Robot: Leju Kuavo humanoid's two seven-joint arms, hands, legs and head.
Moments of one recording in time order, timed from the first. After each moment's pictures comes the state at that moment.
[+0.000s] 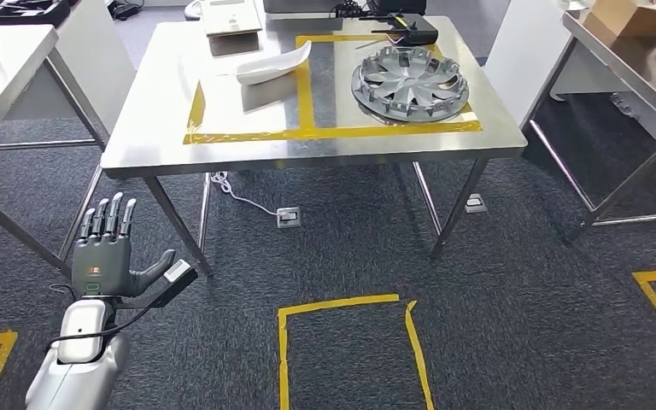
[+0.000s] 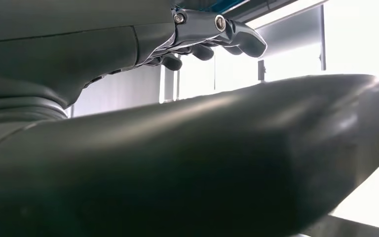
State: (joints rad) left arm -0.34 0.09 -0.07 -0.95 -1.54 0.59 -0.10; right arm -0.07 0.18 -1.11 -0.20 1.07 0.07 -0.18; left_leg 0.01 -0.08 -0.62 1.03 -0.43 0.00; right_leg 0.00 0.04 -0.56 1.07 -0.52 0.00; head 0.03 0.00
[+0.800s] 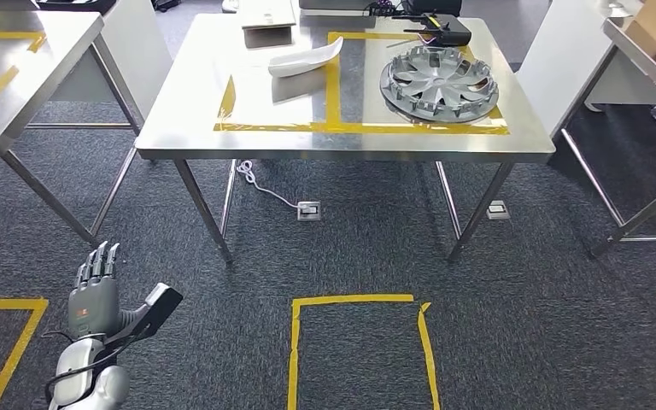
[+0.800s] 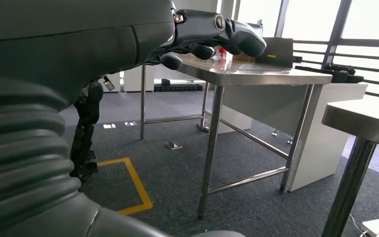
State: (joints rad) left arm -0.23 0.03 0.05 -0.93 -1.20 0.48 -0.22; right arm -0.08 0.18 -1.13 -0.20 1.04 0.04 -0.13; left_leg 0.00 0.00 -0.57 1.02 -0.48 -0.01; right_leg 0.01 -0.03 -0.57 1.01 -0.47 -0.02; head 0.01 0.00
